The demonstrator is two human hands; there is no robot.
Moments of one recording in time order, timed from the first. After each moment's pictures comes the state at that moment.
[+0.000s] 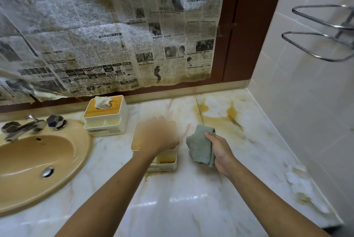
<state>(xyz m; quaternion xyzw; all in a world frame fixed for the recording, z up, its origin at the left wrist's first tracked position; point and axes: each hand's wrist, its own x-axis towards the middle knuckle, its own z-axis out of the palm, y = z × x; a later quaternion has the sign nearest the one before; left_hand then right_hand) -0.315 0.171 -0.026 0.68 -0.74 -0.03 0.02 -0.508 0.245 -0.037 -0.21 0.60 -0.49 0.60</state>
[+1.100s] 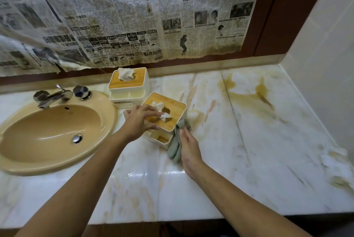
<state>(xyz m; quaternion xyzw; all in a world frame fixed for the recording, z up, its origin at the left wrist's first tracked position) -0.150 0.194 -0.026 0.58 -0.79 -0.16 0.08 -0.330 0.282 -0.072 -0.23 0.54 -0.48 0.65</state>
